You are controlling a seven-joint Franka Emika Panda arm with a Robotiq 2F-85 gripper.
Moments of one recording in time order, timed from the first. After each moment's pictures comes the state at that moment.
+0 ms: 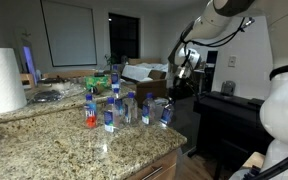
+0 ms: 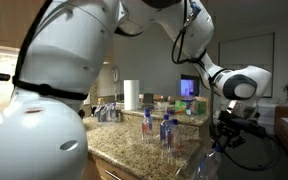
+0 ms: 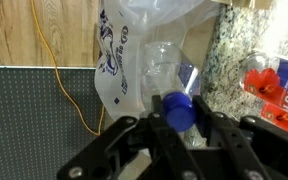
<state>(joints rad) -0.29 0.38 -0.18 -1.94 0.50 2.12 -0.87</state>
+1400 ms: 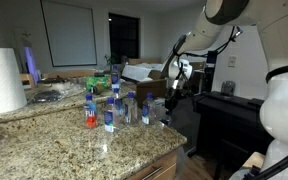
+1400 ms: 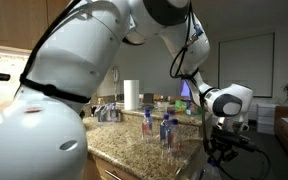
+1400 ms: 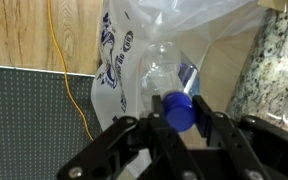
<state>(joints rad) -0.29 0.47 -0.09 -1.98 0.41 2.30 -0.86</state>
